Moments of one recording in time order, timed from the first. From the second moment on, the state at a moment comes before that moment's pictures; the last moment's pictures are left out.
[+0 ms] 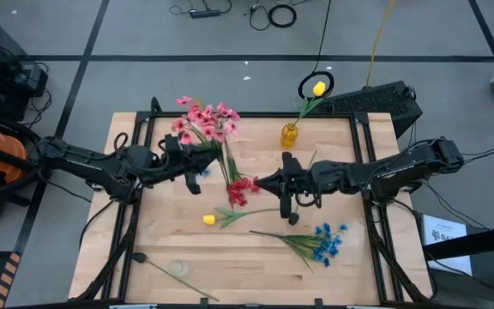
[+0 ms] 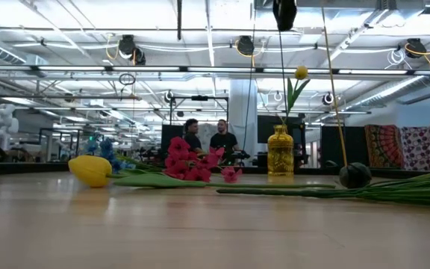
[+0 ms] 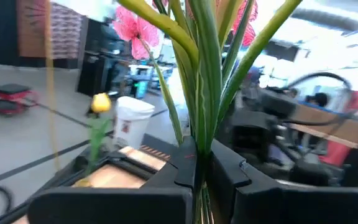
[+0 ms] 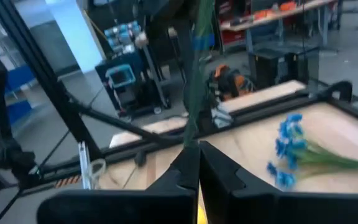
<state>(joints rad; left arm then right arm) -0.20 1.06 0.87 0.35 -0.46 -0.20 0.18 1.32 0.93 0.31 0.23 0.34</state>
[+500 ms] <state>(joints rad) -0.20 1.22 0.87 0.49 -0.42 -0.19 0.08 1.33 1.05 0.18 0.05 0.24</state>
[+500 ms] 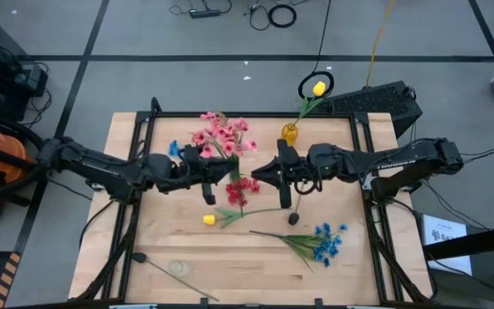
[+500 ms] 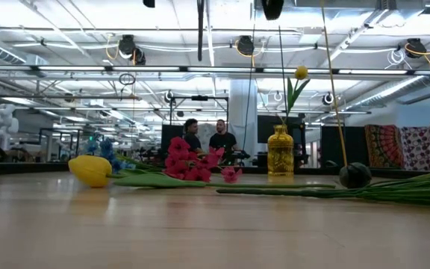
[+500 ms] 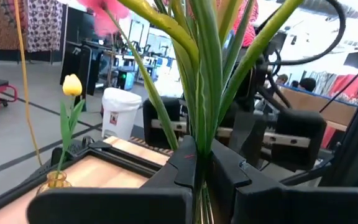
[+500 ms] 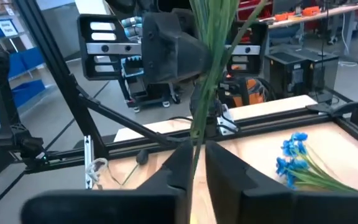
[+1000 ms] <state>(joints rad) -0.12 1.24 0.88 0.60 -0.23 -0.17 0.09 1.40 1.05 0.33 0.06 0.28</state>
